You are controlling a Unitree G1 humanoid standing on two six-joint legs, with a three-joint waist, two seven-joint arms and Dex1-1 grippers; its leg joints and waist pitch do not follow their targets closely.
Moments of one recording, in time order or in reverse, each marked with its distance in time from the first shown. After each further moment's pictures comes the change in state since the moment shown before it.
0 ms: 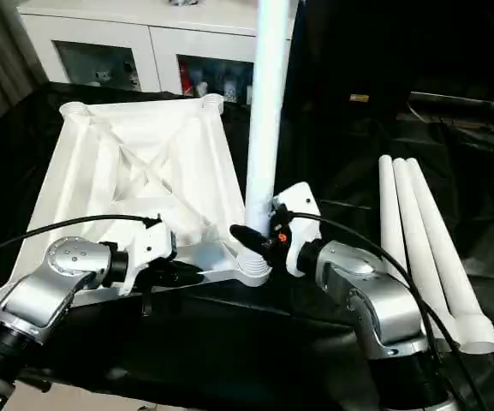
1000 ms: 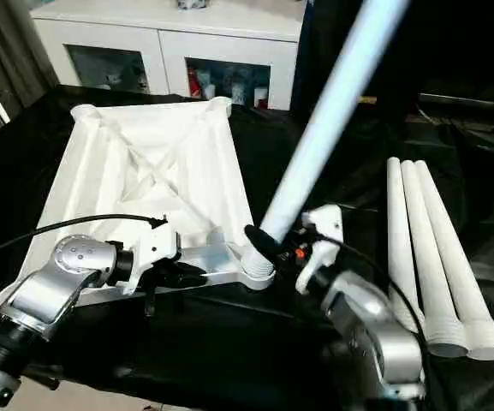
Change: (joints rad) left arm -0.031 -0.017 -0.022 0.050 0.011 -0.023 -0.018; right arm 0.216 0.128 -0.103 0.029 0.043 -0.290 0.000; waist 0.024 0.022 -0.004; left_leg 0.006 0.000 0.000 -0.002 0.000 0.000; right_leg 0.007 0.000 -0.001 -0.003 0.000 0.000
